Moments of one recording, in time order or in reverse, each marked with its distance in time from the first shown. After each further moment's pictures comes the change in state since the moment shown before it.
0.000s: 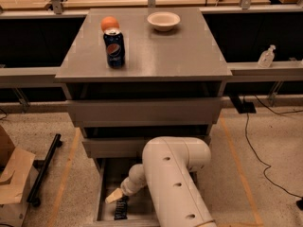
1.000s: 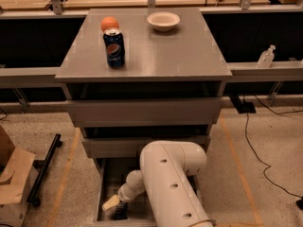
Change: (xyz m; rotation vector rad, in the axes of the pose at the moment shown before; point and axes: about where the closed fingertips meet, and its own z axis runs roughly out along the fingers) arm 0.023 0.017 0.031 -0.031 0.024 0.012
